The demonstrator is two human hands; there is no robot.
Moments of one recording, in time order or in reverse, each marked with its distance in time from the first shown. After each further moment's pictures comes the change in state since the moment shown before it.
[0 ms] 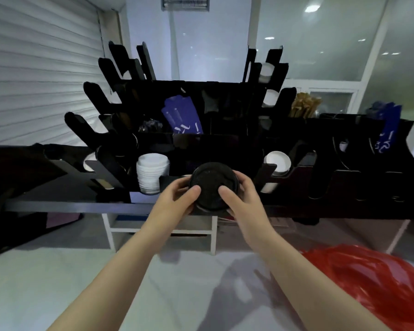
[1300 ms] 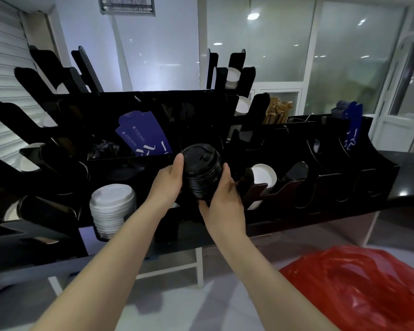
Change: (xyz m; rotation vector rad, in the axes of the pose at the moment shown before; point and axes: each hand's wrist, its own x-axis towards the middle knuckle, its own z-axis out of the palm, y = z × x) left_hand 0.158 0.004 0.026 0.438 0.007 0.033; right_hand 0.086 0.032 0.011 -1.116 0.494 -0.179
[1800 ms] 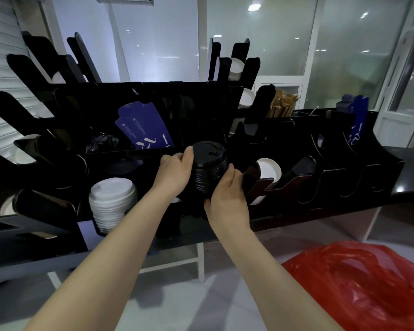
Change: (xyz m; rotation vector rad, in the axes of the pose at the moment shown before) left_hand 0.021 0.001 0.005 0.262 0.008 0.066; right_hand 0.003 0.002 0.005 -0.391 -0.093 -0.051
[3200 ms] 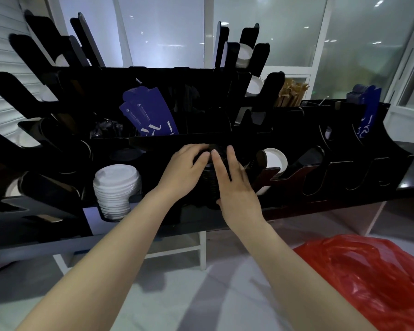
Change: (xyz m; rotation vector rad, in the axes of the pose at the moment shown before) left_hand -0.020 -0.014 0.007 0.086 -0.045 0.411; right_hand -0.012 0.020 -0.005 0.026 0.012 -0.286
